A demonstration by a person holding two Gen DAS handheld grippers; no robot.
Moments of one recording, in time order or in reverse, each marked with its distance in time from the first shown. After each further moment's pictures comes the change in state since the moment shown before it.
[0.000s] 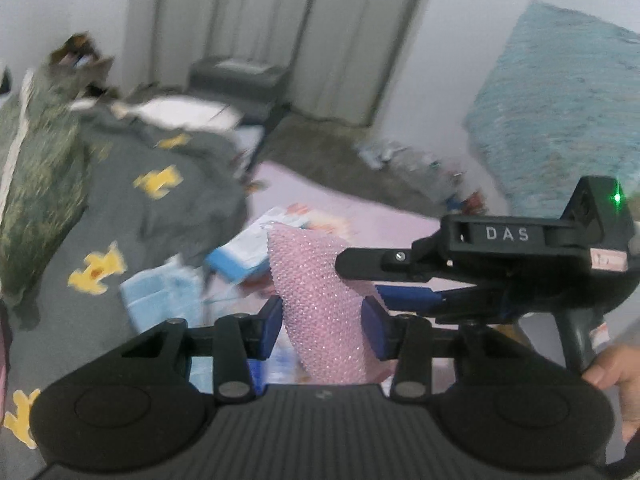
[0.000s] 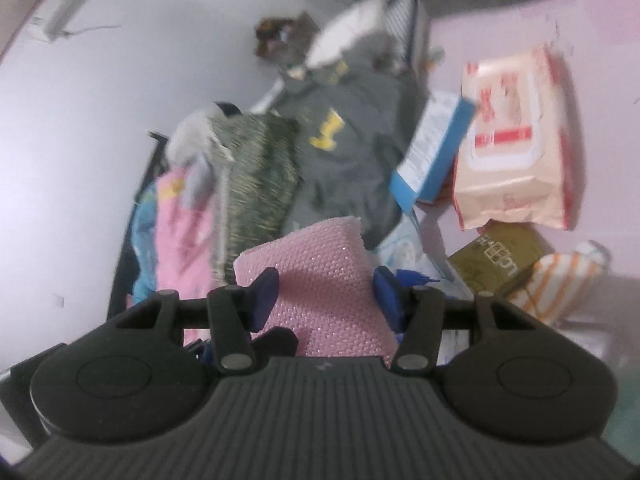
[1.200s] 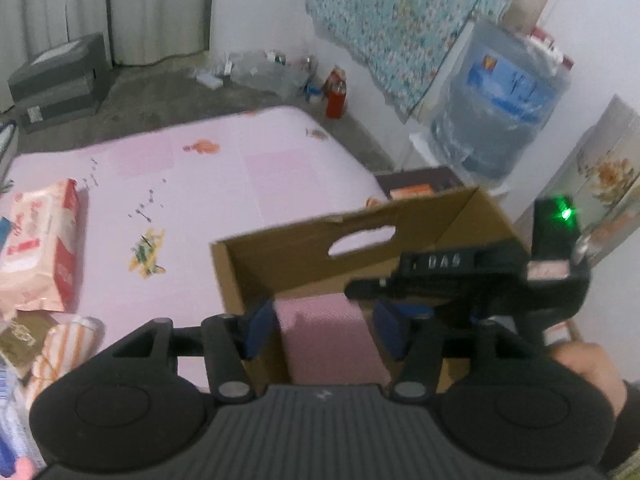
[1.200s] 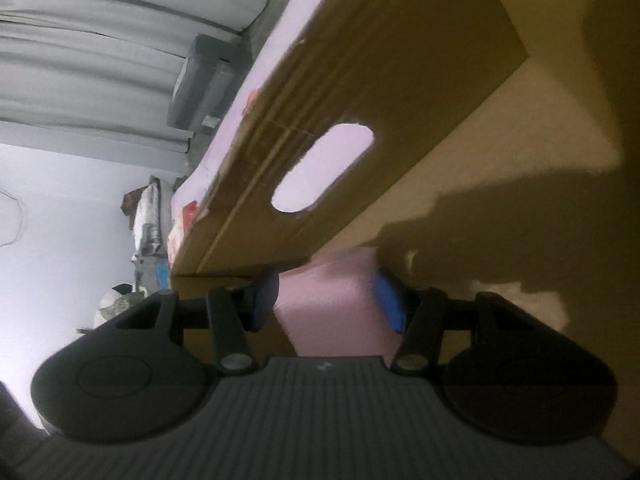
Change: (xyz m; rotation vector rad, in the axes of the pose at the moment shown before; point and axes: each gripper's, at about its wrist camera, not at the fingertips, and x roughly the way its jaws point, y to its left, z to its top) left arm 0.133 -0.260 -0.062 0.363 0.271 -0.230; right arm -0.253 -0.286 -0.100 0.496 -0.315 -0.315
